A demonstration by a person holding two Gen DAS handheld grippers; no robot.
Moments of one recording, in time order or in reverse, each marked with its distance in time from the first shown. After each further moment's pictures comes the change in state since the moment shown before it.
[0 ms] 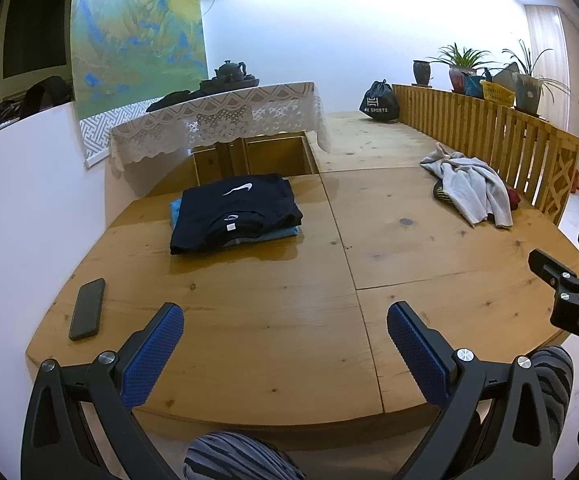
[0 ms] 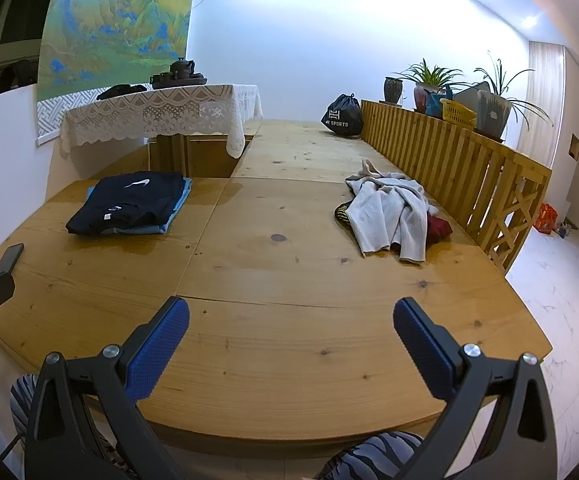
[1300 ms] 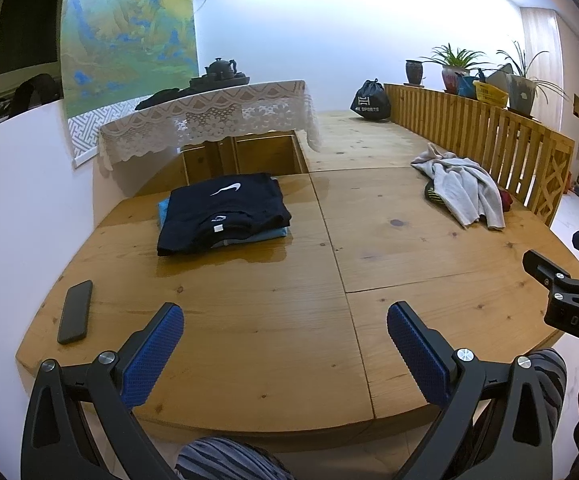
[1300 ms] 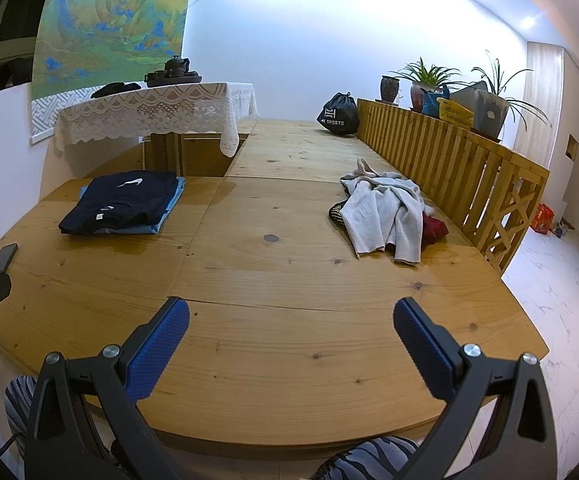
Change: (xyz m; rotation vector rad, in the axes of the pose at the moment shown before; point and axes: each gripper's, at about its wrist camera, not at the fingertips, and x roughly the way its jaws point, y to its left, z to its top) left arm 0.014 -0.004 0.004 0.002 -0.001 -0.022; right arm 0.008 -0.007 0.005 -0.001 0.008 -0.016
